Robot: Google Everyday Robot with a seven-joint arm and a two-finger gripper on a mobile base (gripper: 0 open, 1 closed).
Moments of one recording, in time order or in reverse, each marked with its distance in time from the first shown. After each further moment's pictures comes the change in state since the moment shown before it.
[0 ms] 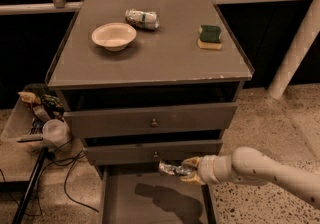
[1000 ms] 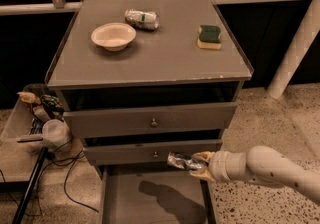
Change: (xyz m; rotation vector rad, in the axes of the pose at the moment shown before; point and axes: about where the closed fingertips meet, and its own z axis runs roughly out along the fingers) arm -0.016 -0.015 -0.053 0.089 0.017 -0.029
